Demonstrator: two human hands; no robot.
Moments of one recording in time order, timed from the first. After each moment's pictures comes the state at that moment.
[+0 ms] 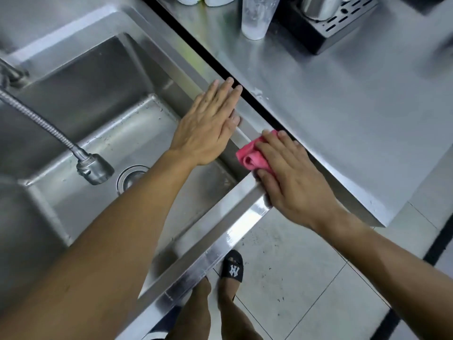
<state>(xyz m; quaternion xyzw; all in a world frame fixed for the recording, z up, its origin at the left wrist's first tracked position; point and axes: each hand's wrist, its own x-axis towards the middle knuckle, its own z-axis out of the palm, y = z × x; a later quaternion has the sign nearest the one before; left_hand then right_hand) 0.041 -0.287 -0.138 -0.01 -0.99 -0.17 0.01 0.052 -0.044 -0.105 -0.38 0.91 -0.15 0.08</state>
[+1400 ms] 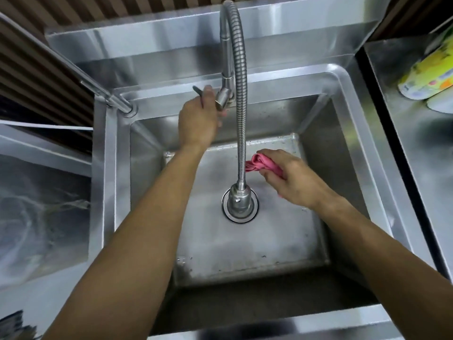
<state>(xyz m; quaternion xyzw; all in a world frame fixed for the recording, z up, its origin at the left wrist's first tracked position) 0.148 -0.557 -0.085 0.59 -0.64 -0.45 0.21 0.009 -0.367 -0.130 -0.58 0.70 -0.26 0.33</state>
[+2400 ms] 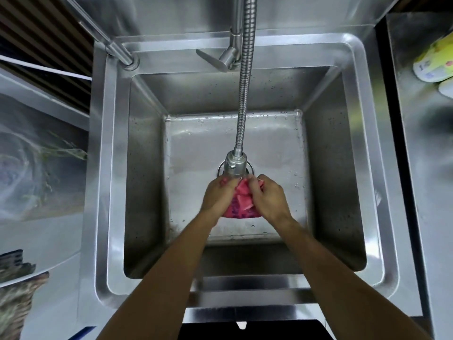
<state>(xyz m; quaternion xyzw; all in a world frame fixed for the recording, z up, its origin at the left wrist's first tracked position) 0.216 -0.379 -0.181 0.62 -0.46 -0.64 0.00 0.099 -0.302 -0.198 -0.29 0.82 -0.26 0.42</state>
